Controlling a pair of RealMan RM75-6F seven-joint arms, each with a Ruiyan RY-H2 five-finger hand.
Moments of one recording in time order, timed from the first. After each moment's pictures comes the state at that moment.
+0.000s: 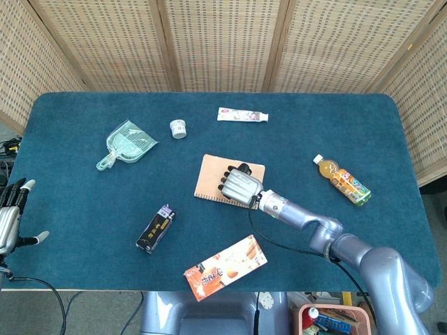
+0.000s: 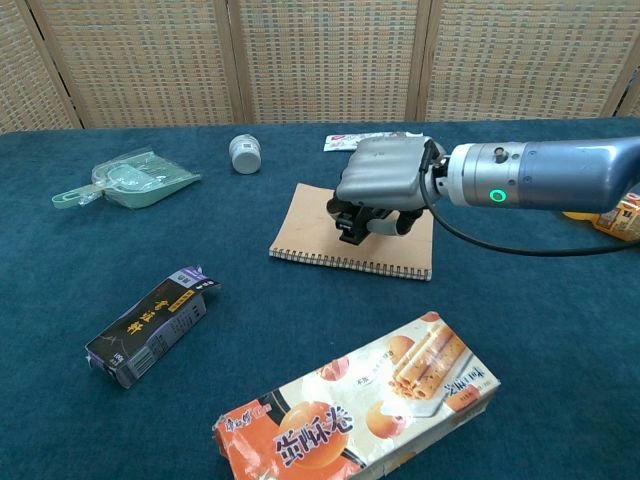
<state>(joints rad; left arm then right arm) -0.18 -1.03 -0.12 -1.76 1.21 1.30 0.18 1.07 -1.75 0.06 -0.76 -1.85 0.81 -0.10</state>
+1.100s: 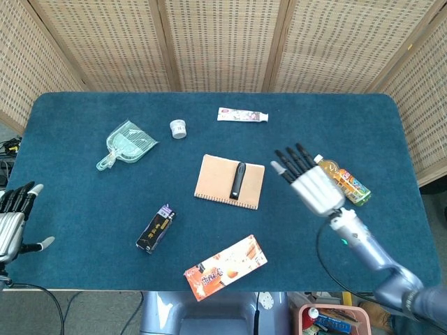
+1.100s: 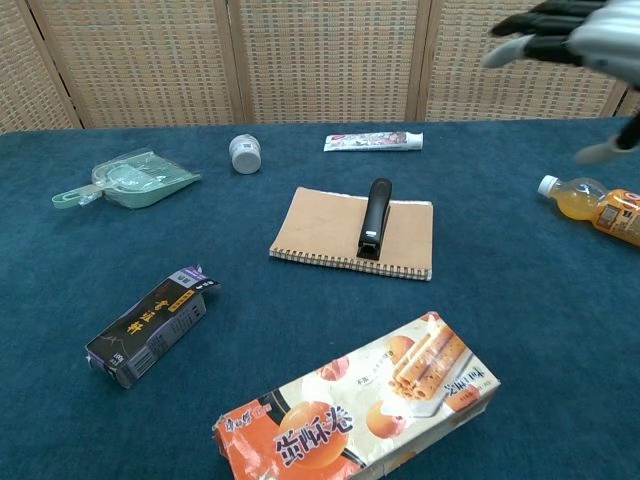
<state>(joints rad) -0.15 -1.01 -0.06 -1.78 1.37 1.34 0.10 0.60 -1.21 0.10 -1.50 -1.59 1.26 -0.45</state>
